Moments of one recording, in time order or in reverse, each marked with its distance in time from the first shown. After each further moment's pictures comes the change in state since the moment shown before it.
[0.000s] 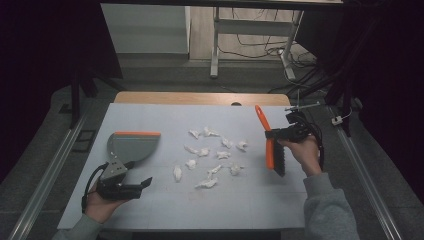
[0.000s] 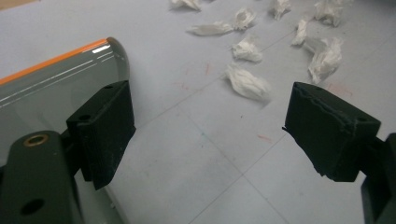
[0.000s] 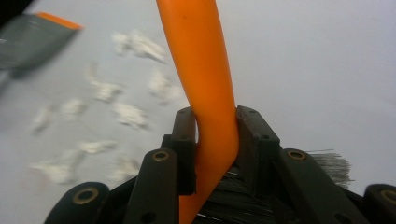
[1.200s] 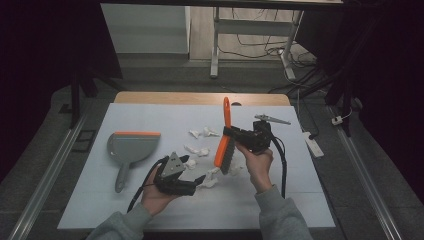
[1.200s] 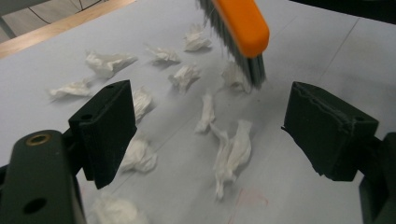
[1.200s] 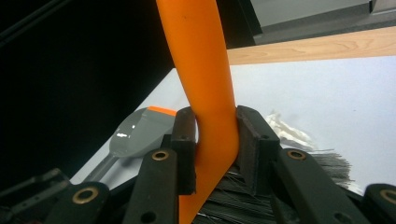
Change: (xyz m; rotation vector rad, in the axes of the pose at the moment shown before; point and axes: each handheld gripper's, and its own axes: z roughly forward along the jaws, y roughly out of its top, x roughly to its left) left arm -0.094 0.069 0.085 -0.096 -0.142 0.133; right arm 0.101 -0.015 0.057 -0.398 0.221 0.104
